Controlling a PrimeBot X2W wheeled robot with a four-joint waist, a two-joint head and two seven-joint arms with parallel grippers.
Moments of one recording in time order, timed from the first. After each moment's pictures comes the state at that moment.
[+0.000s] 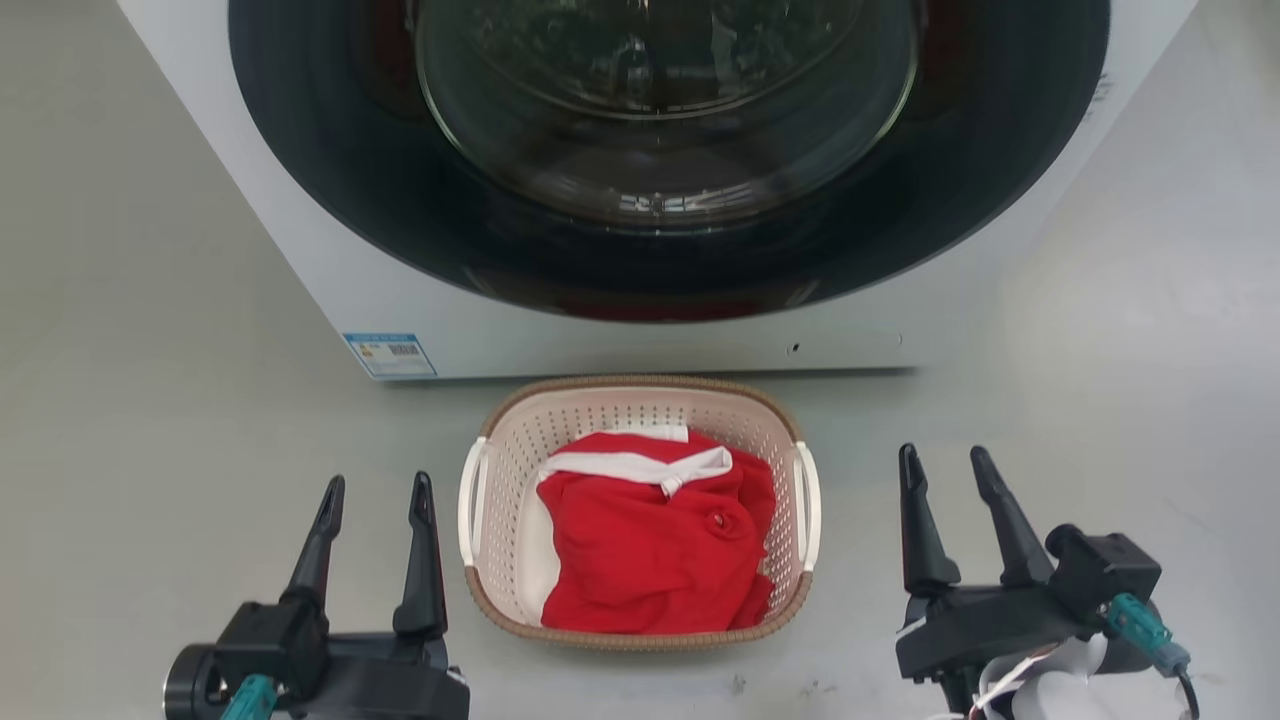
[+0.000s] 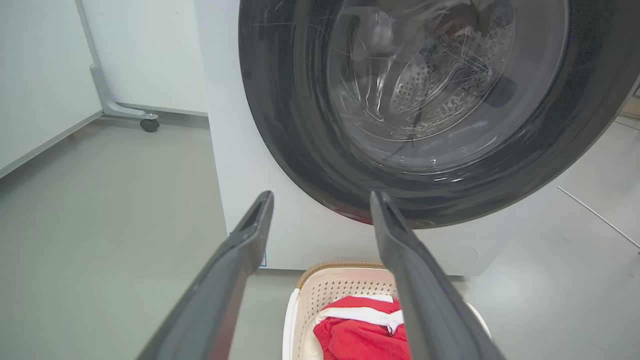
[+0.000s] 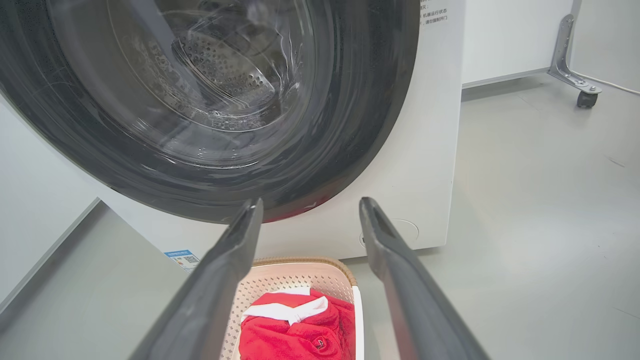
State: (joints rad) left arm -0.13 0.06 -0.17 0.14 -0.30 0.08 -0.25; right arm -0.27 -0.05 0.27 0.29 0.38 -0.07 -0.25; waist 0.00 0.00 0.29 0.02
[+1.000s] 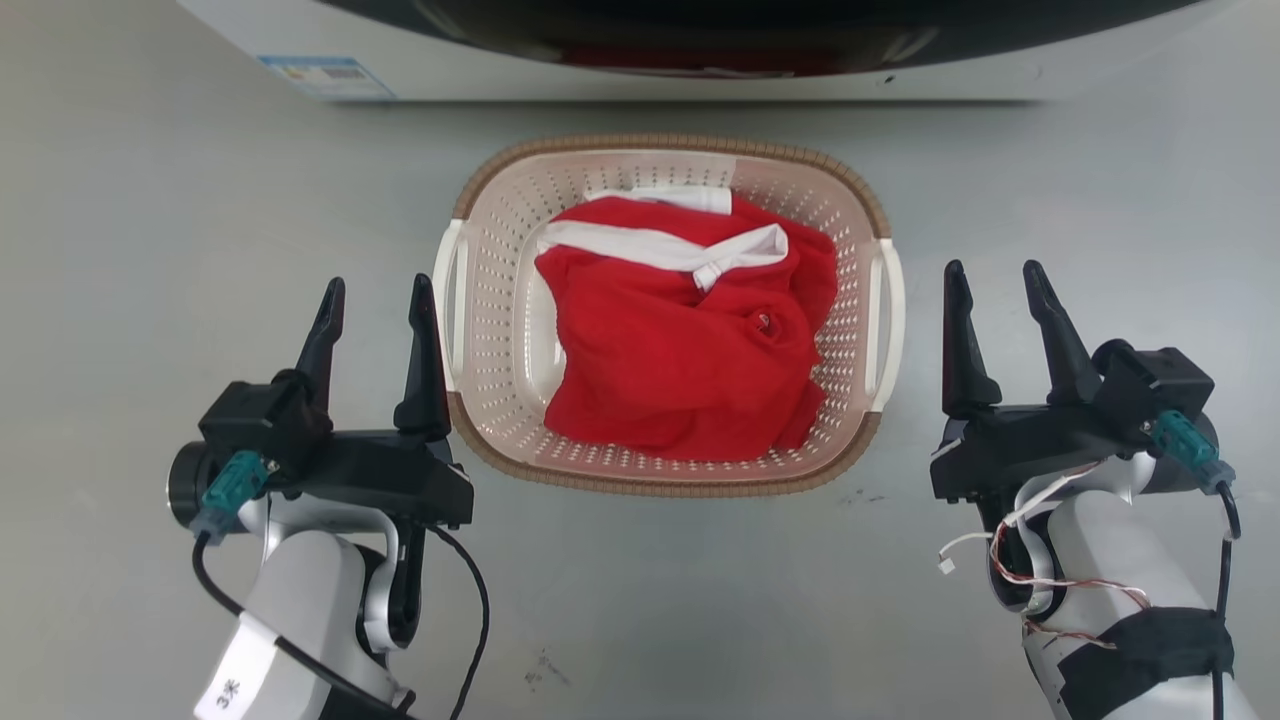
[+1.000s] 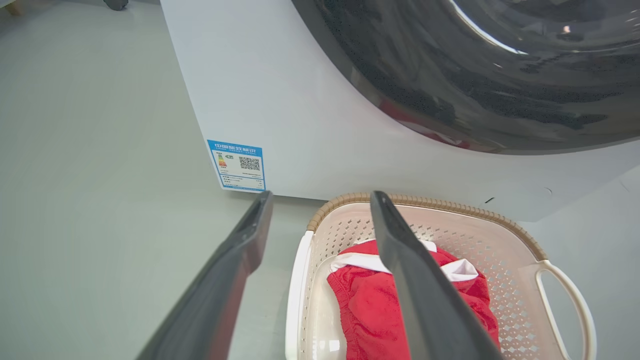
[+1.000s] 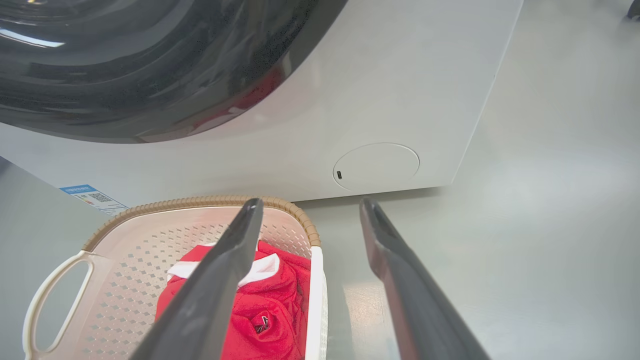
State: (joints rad) left arm -0.52 0.04 -0.17 0.40 -0.37 0.04 -0.25; right arm -0.59 -0.10 0.23 0.45 0.34 -0.04 -0.26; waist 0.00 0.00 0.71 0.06
